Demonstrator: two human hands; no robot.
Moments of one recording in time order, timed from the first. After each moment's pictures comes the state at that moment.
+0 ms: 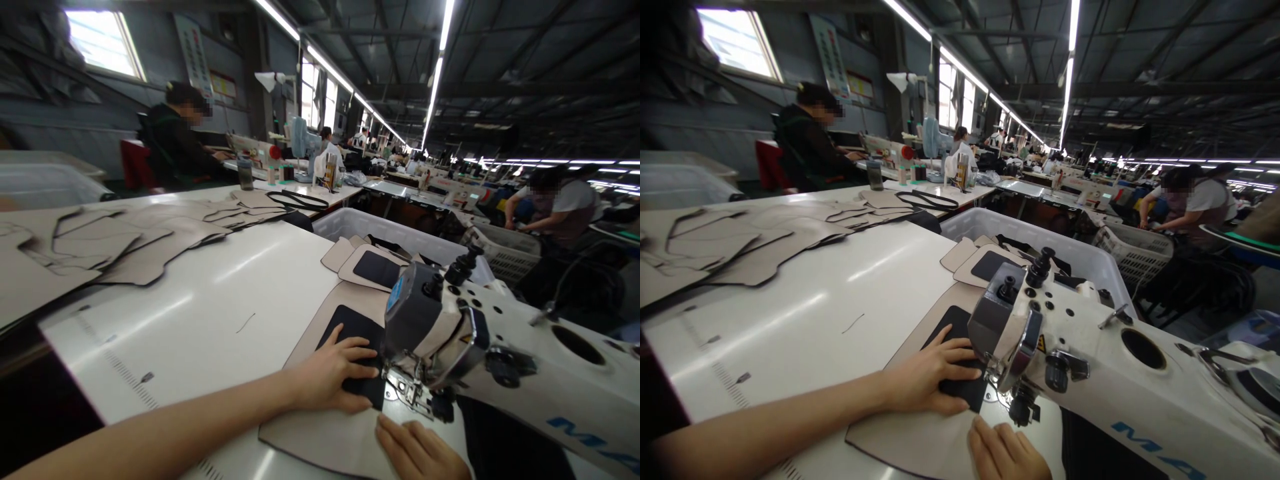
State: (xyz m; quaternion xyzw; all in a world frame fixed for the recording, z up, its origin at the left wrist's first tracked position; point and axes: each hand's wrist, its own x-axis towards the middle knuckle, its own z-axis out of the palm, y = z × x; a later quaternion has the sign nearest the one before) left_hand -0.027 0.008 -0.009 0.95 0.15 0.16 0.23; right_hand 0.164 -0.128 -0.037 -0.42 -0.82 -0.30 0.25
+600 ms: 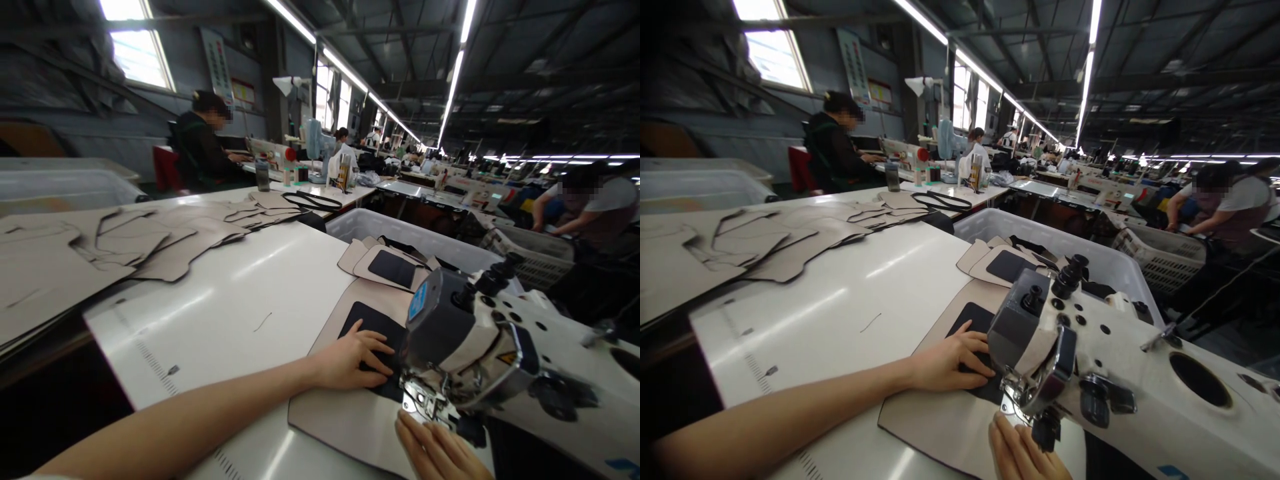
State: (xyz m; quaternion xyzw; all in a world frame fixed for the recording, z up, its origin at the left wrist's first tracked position) left_hand -0.020 0.029 -0.004 0.93 0.15 0.17 0.28; right_hand 0.174 -0.110 -0.064 -0.40 -0.79 -0.36 0.31
